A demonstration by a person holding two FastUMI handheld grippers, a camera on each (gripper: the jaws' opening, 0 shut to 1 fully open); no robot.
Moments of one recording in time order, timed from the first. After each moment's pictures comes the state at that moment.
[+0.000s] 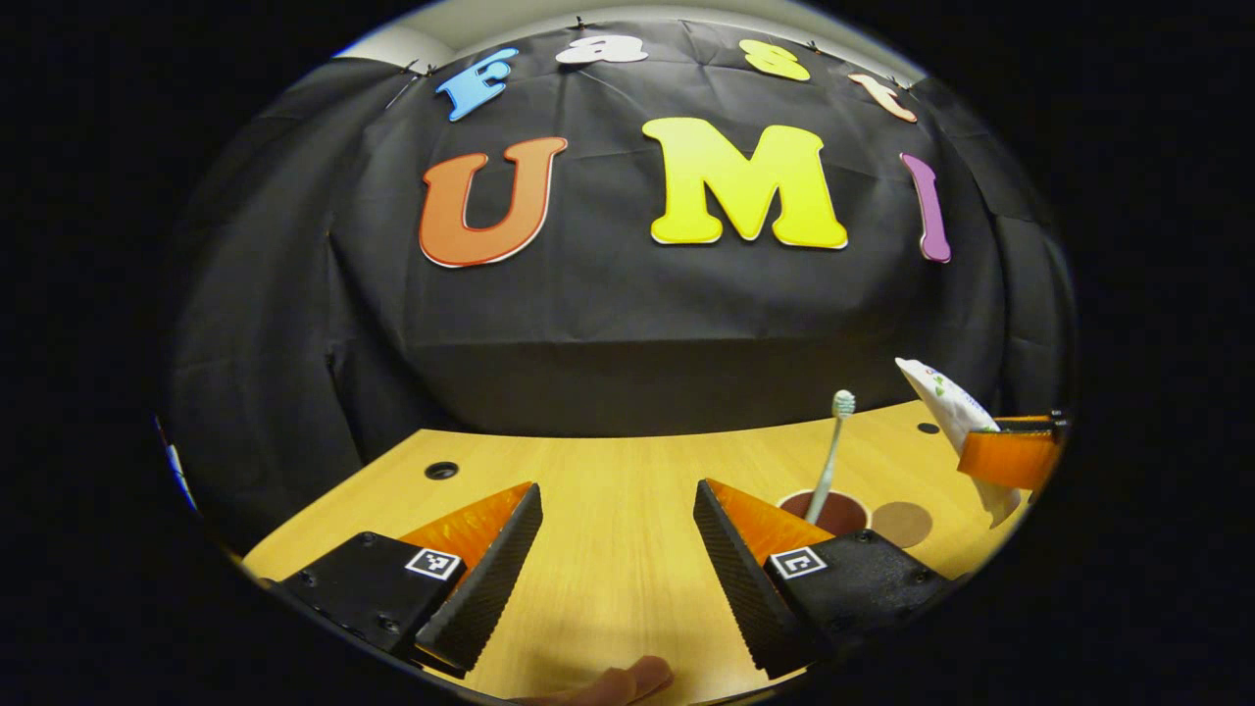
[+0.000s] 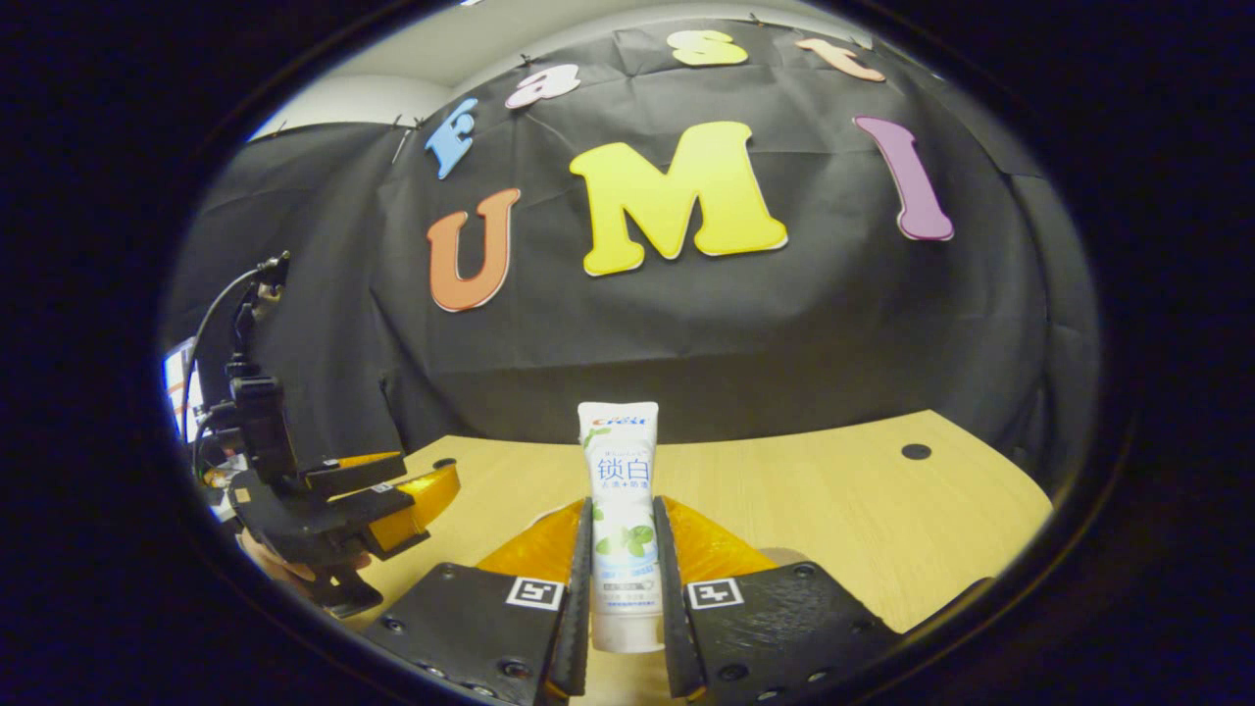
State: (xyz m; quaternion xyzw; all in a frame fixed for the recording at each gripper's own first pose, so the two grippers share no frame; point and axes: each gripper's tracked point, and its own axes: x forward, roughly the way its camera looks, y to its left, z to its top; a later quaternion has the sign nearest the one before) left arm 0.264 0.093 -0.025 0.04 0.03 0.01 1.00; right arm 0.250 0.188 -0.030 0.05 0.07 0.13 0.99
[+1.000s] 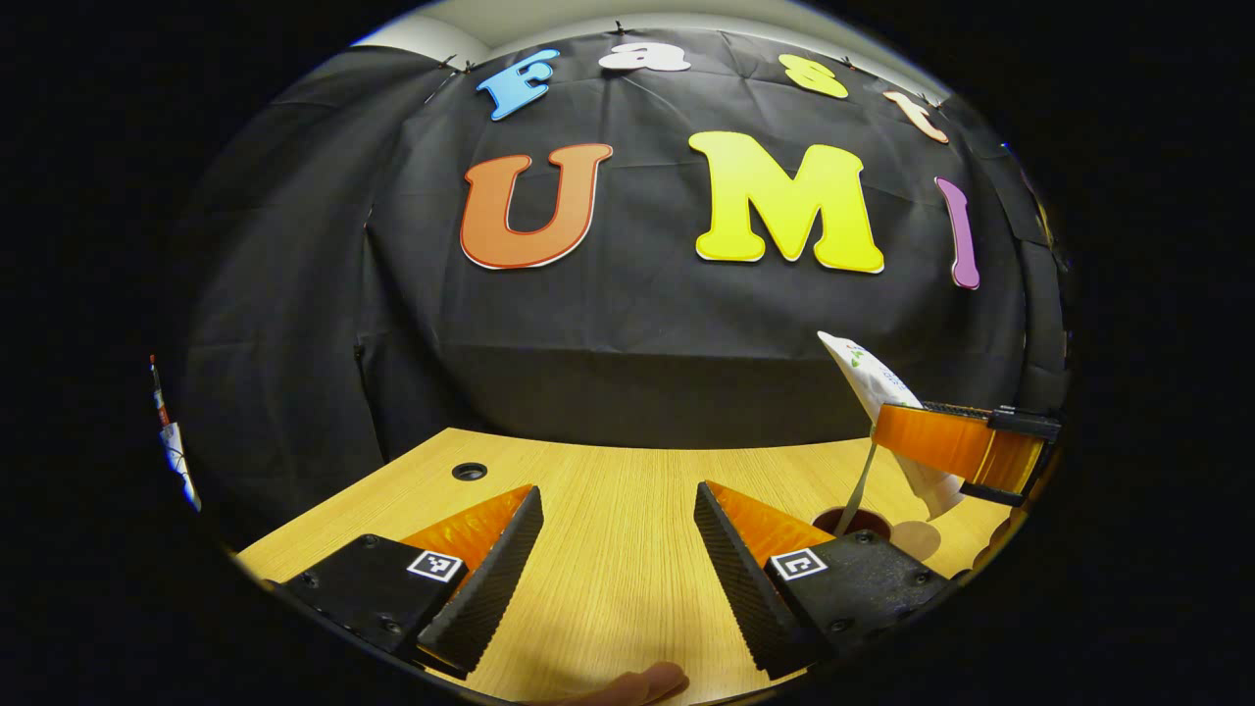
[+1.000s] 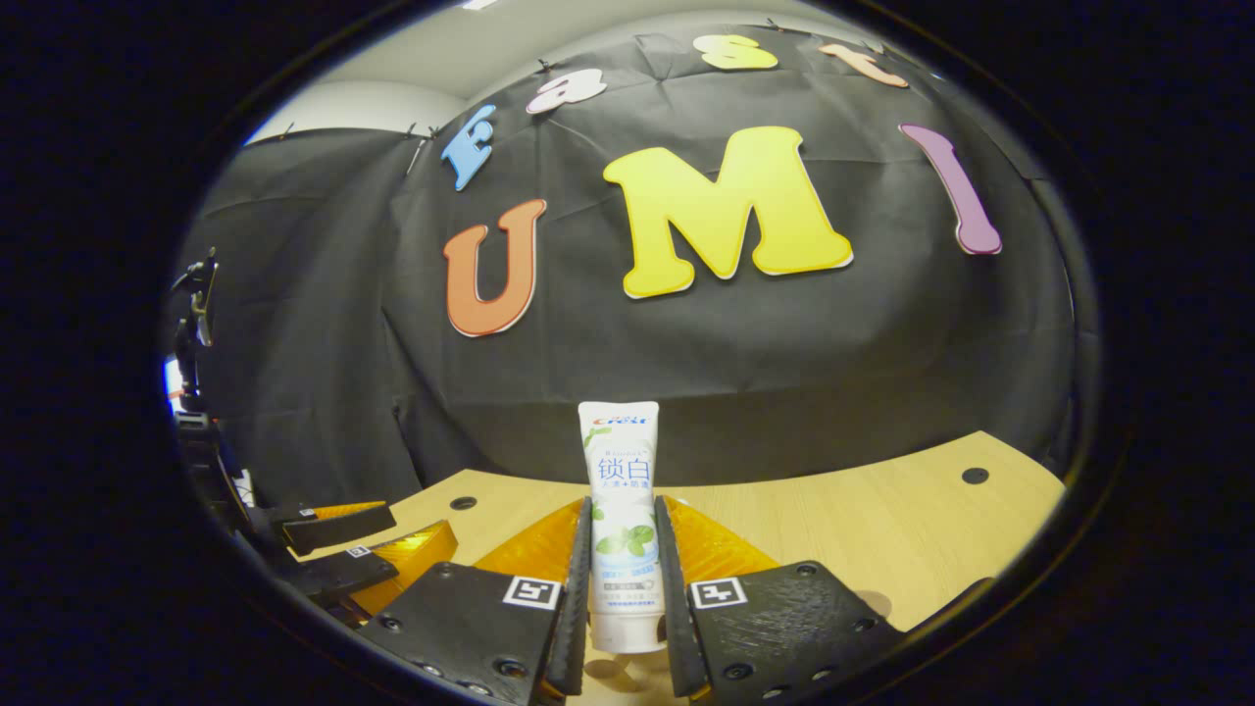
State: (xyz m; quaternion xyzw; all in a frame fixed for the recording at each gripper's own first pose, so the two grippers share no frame) left arm 0.262 0.116 -0.017 0.01 0.02 0.03 1.00; right arm 0.301 0.248 -0.007 0.06 0.04 0.16 0.99
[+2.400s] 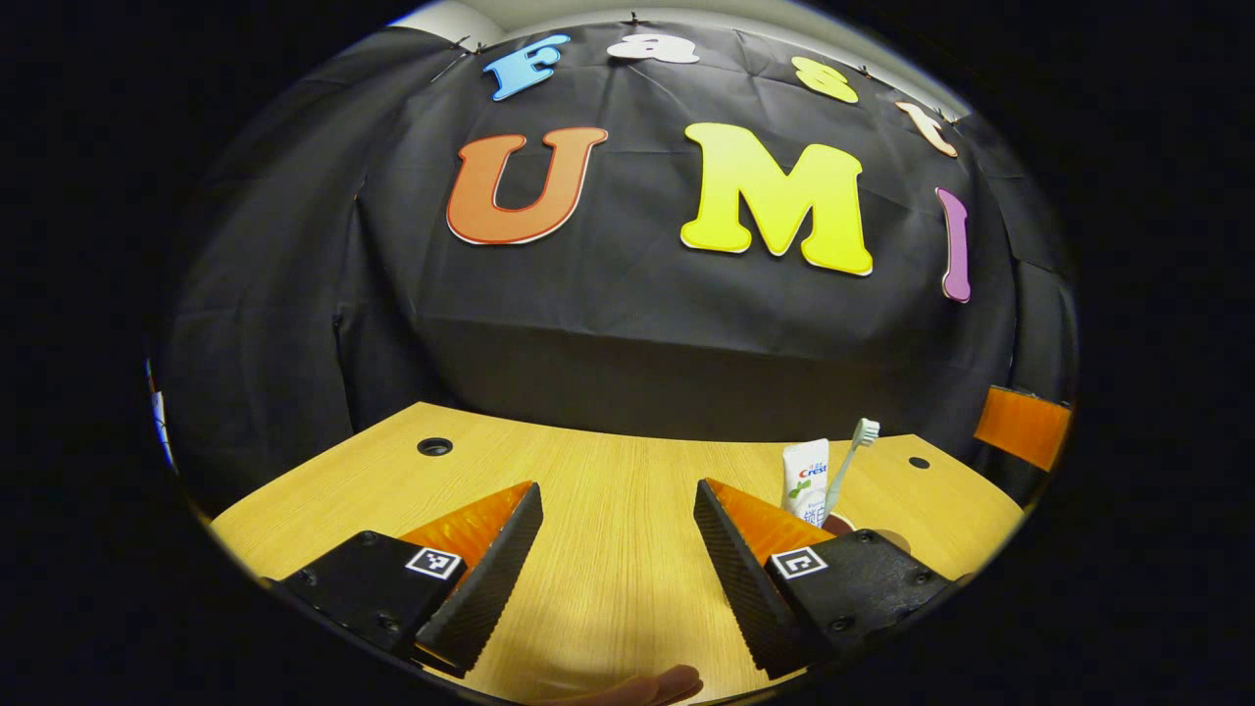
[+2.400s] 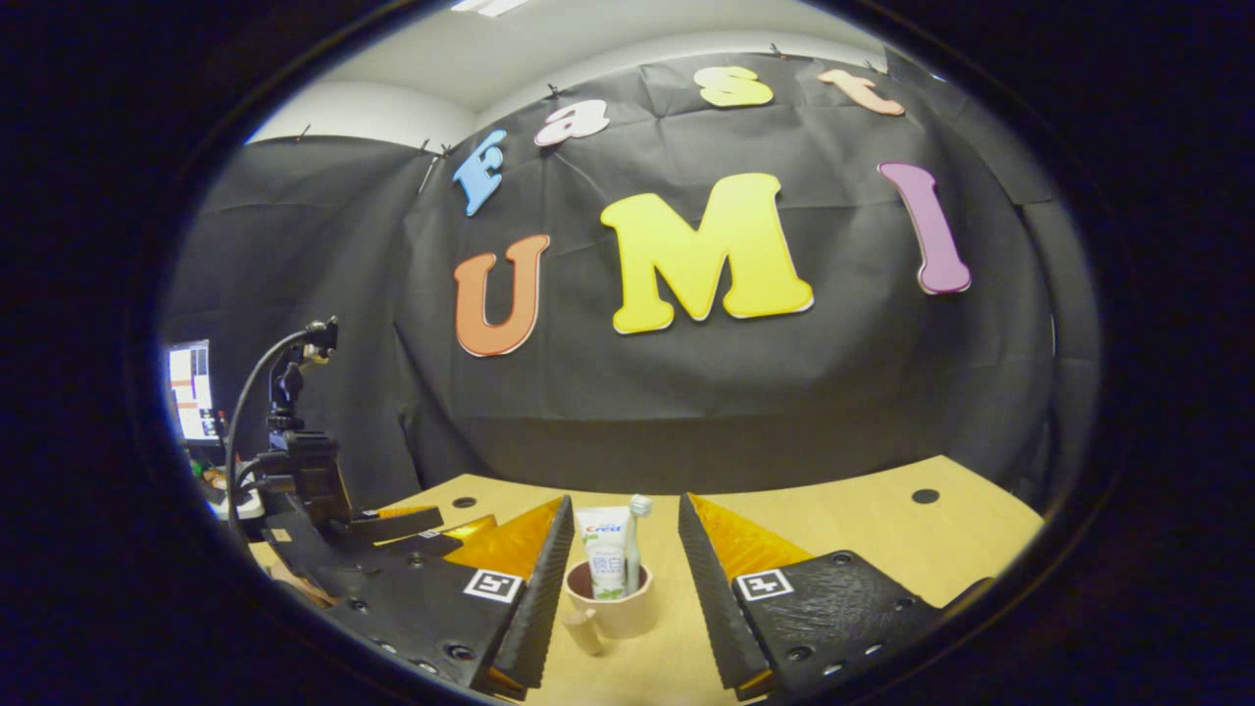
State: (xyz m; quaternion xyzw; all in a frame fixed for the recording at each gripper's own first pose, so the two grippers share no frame) left arm 0.265 0.082 -0.030 -0.03 0.04 0.00 1.00; right arm 0.216 0.181 0.028 0.03 0.00 0.14 0.99
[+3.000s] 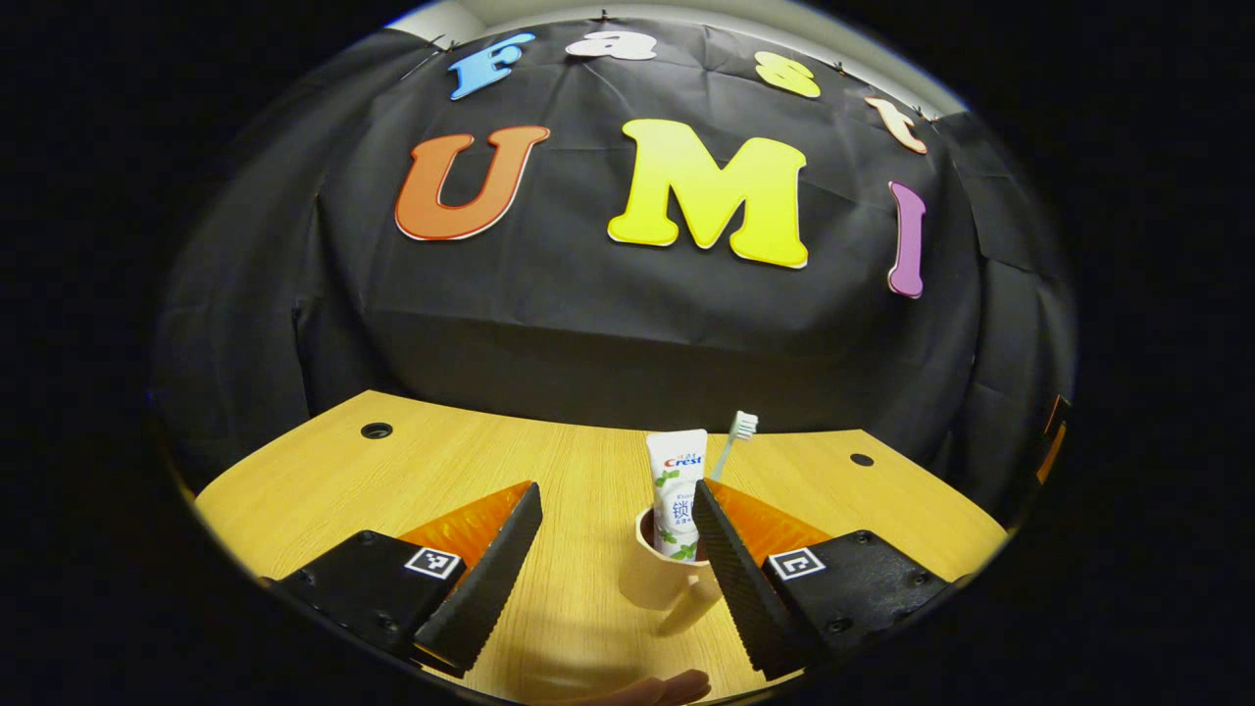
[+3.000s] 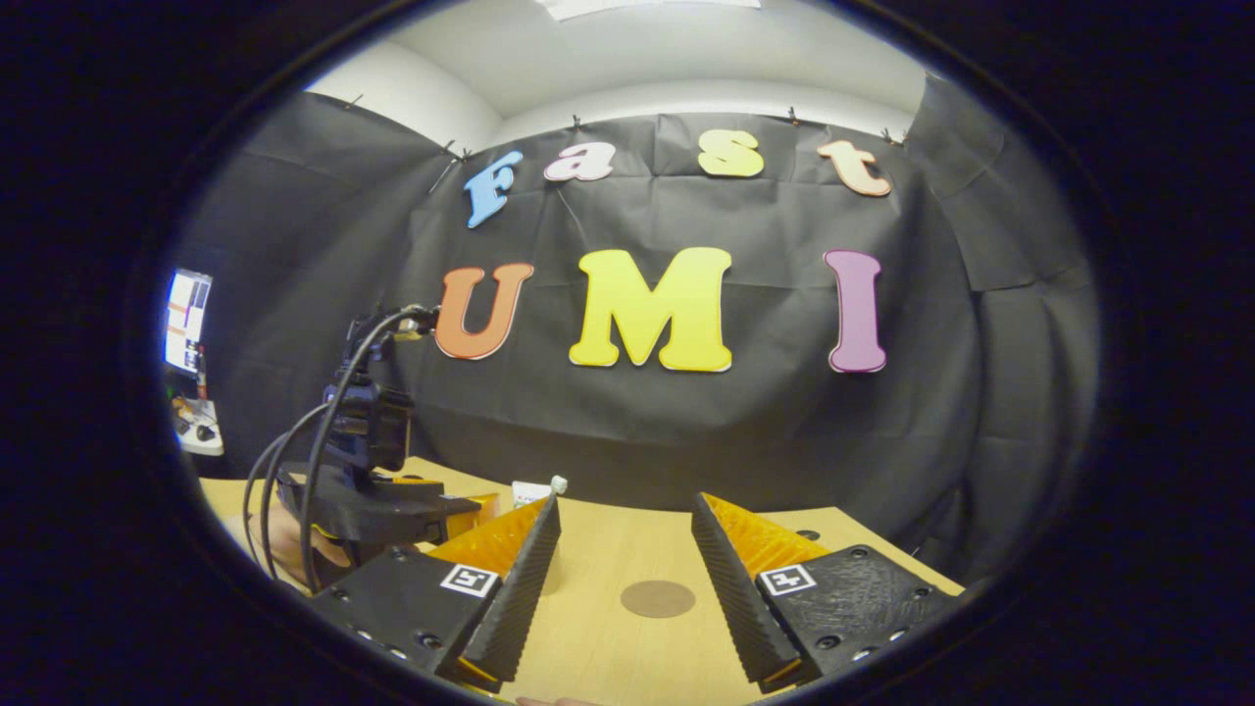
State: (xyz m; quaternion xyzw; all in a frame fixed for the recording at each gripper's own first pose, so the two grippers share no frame) left arm 0.239 -0.004 -0.030 -0.02 0.06 -0.06 1.00; right arm 0.111 0.099 0.040 -0.04 -0.06 0.07 0.99
